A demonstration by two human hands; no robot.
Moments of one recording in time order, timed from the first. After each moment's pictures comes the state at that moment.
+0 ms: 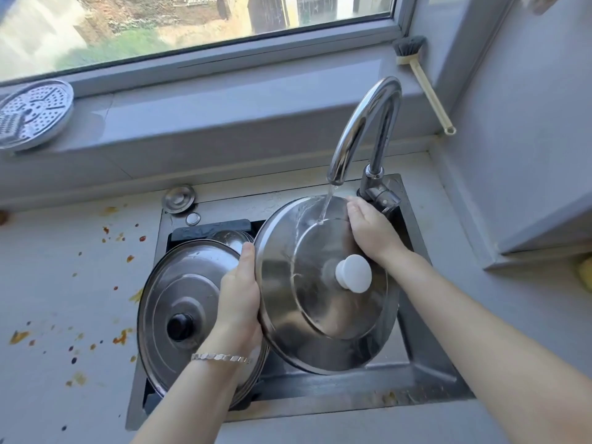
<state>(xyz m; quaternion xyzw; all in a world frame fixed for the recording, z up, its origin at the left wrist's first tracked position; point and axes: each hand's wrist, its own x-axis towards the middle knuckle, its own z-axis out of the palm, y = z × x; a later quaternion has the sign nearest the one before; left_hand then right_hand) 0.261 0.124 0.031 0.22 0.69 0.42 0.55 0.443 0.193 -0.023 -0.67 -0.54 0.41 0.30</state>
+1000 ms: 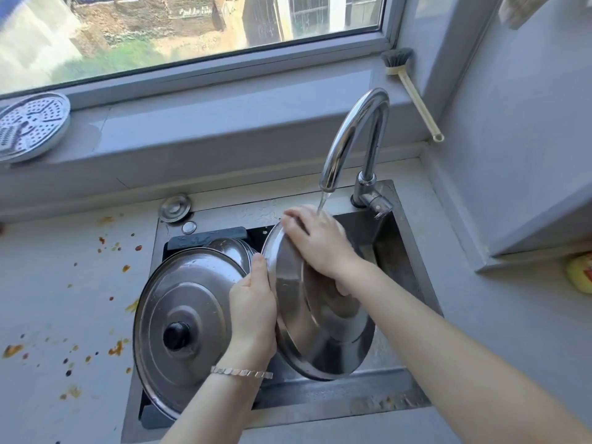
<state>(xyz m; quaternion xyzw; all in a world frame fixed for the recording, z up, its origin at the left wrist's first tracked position) 0.282 0.118 0.024 0.30 0.71 0.44 0.47 0.387 0.186 0.004 -0.61 -0.65 0.37 0.25</state>
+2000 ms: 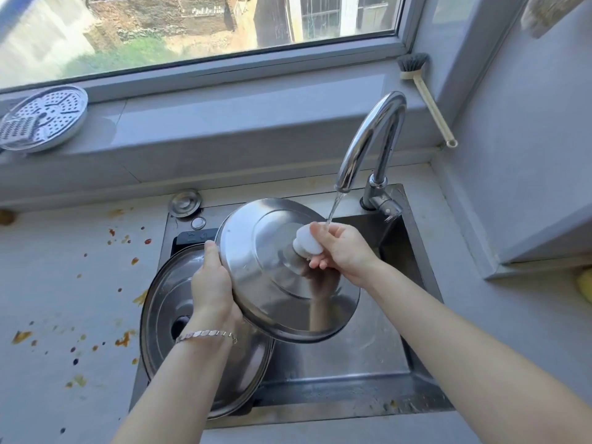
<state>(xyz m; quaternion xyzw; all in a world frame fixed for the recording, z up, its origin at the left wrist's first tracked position) 0.222 0.152 0.010 0.11 0.72 0.50 0.48 0.395 0.181 -0.013 -0.51 -0.35 0.68 0.41</state>
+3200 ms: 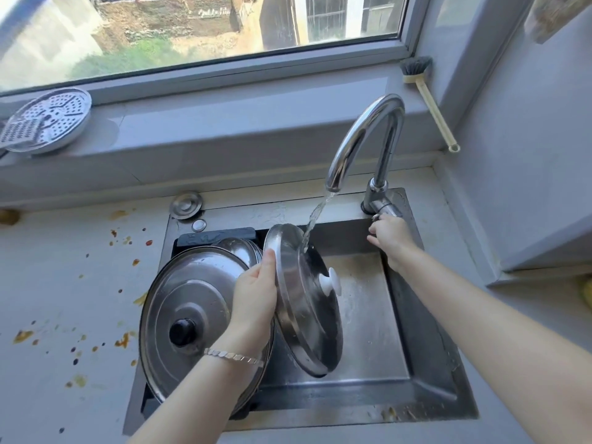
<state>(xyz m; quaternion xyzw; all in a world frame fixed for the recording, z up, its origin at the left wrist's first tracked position) 0.262 0.134 0.012 0.33 0.70 0.37 0.51 0.462 0.216 -0.038 -0.72 -0.25 0.53 0.38</state>
